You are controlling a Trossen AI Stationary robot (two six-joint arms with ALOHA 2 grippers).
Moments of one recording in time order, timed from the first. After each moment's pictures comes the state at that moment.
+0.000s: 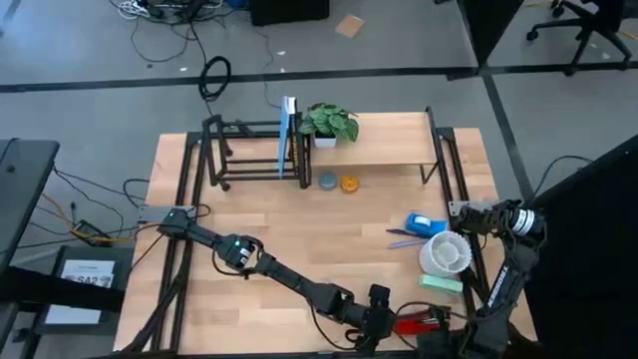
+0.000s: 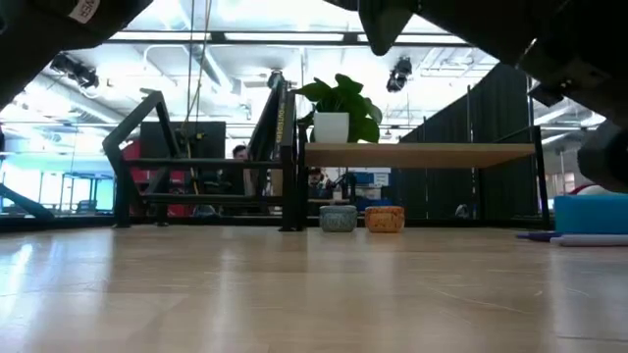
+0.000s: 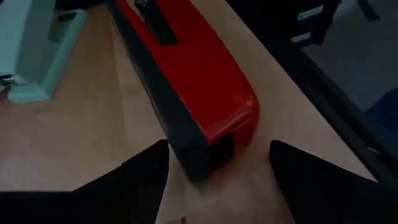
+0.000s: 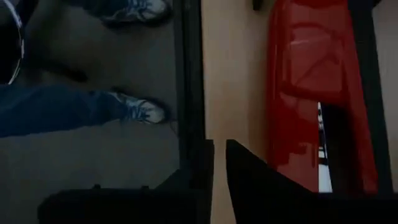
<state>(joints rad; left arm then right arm) -0.47 2.73 2.35 -0.18 -0.20 0.04 1.20 1.88 1.35 -0.83 0.21 1.20</state>
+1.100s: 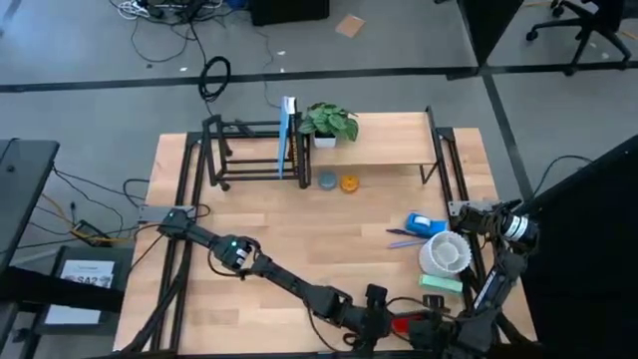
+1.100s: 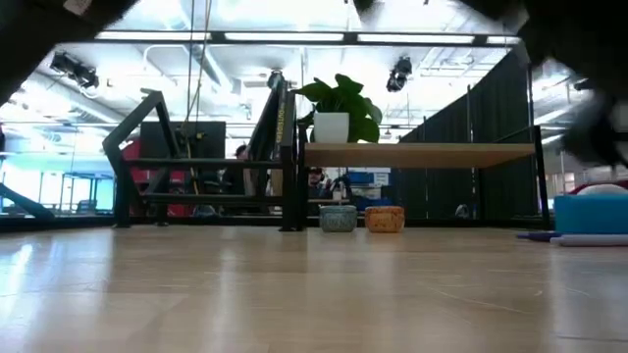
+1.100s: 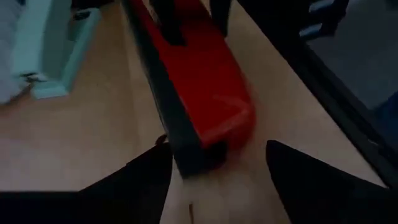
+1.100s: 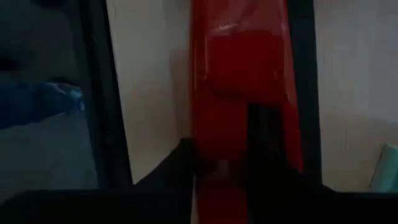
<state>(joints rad) -0.50 2.66 2.35 -0.31 -0.30 0.08 1.12 1.94 1.34 -0.95 0.17 1.20</state>
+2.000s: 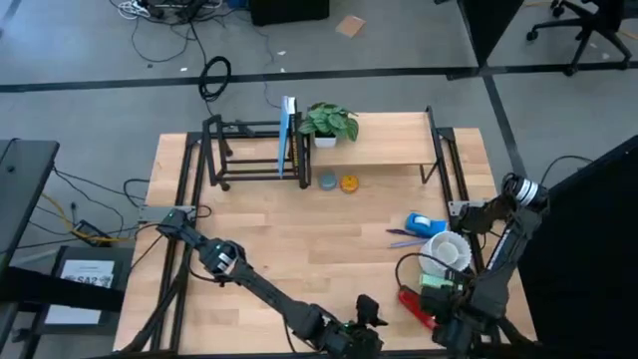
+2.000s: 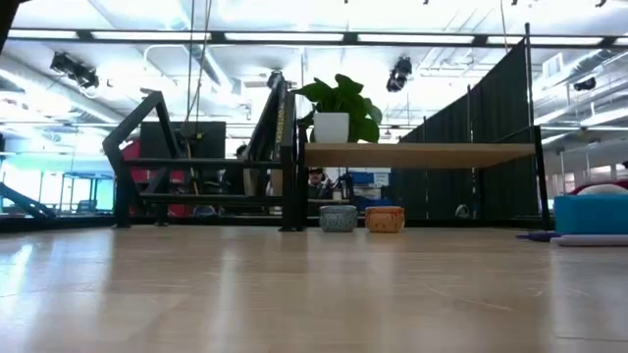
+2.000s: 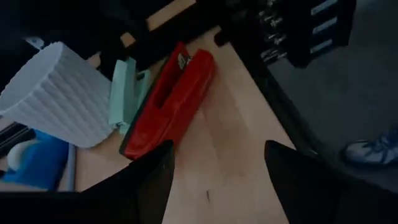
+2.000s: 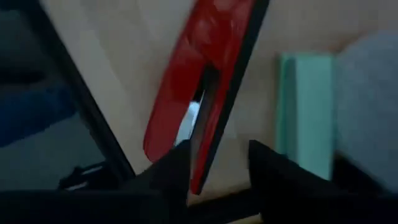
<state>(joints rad) -0.60 2.56 2.36 -0.36 -0.55 0.15 1.07 1.67 1.22 -1.09 -0.01 1.48</state>
